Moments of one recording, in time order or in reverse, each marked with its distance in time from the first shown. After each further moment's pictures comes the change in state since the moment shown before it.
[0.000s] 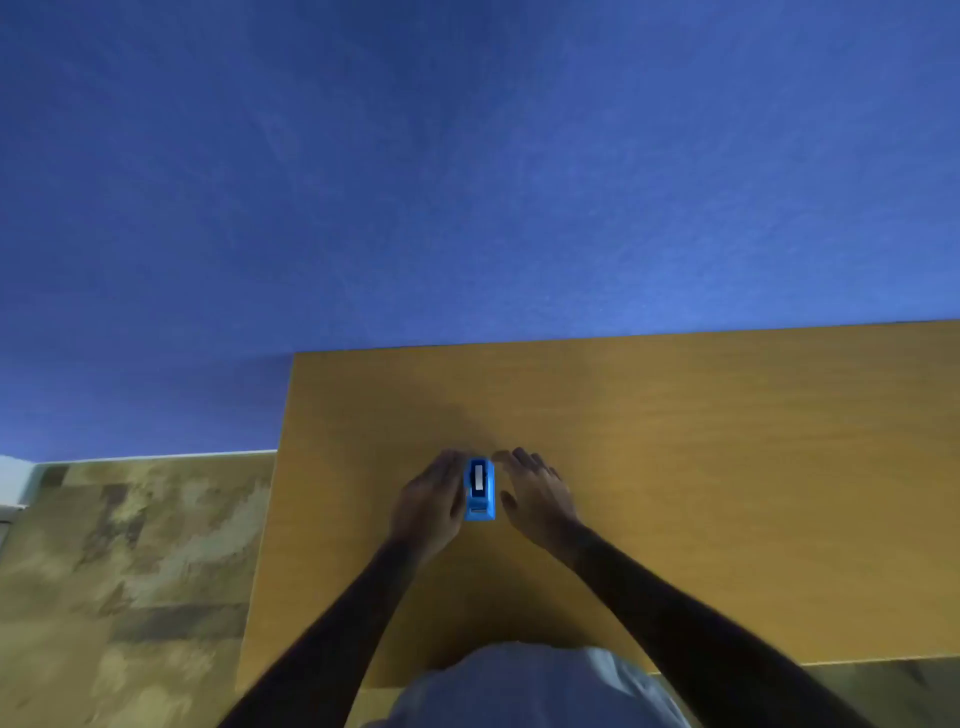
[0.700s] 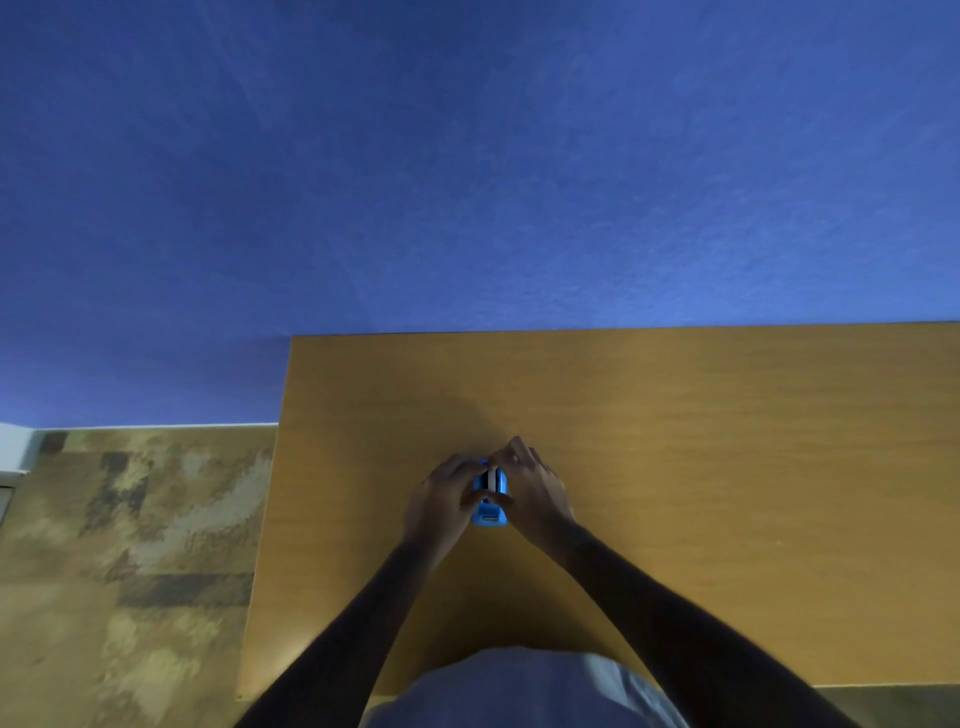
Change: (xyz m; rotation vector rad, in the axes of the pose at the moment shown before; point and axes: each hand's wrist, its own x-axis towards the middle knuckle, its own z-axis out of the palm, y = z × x) left_hand 0.025 -0.012 0.016 -0.273 -0.023 -0.195; right_hand 0.043 -0.002 0.027 0.065 -0.035 0.035
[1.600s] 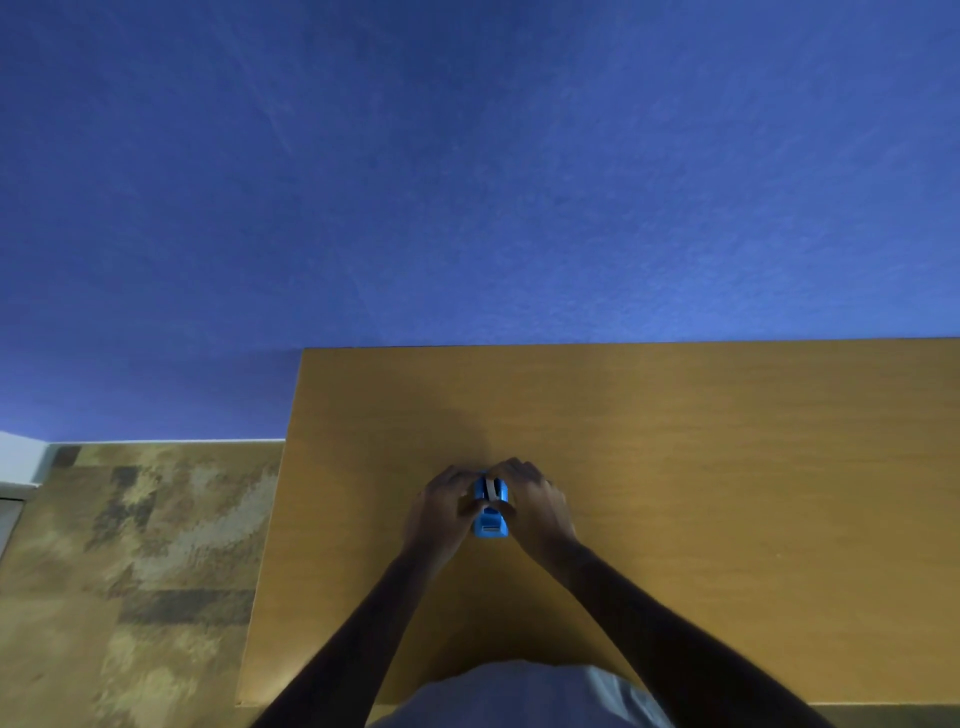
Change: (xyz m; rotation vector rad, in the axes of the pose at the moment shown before) left_hand -0.007 0.003 -0.001 -0.077 0.083 -0.037; right_hand -0.015 0.001 0.006 0.086 0.168 -0.089
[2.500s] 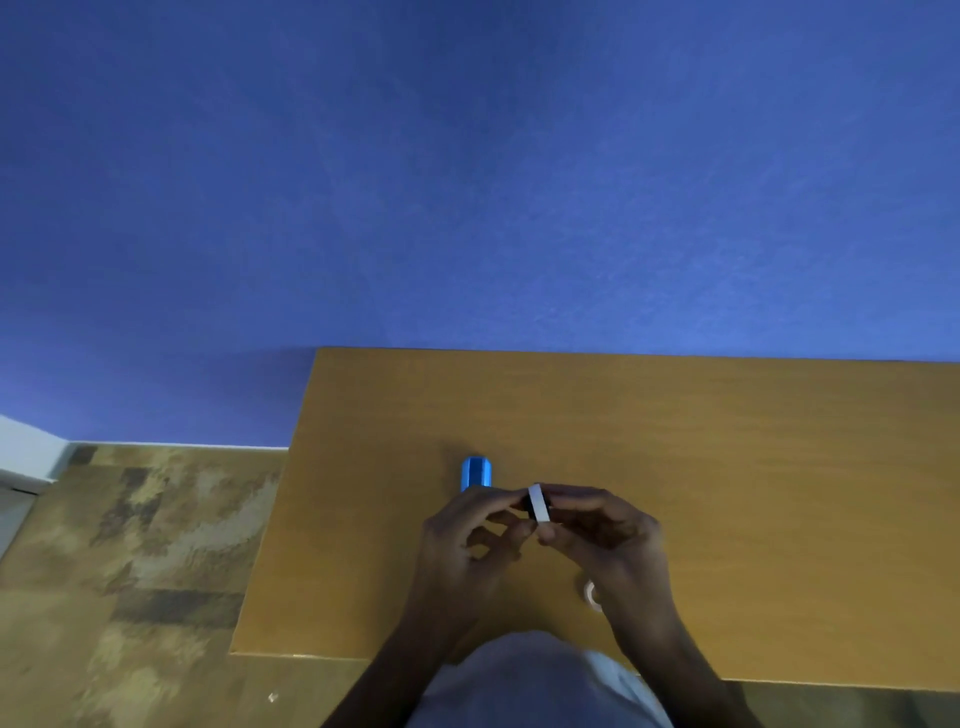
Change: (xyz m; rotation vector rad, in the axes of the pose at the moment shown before) left_hand -0.148 0.181 -0.059 -0.594 0.200 0.197; right_hand -0.172 -0.071 -0.166 1.195 0.281 0.042
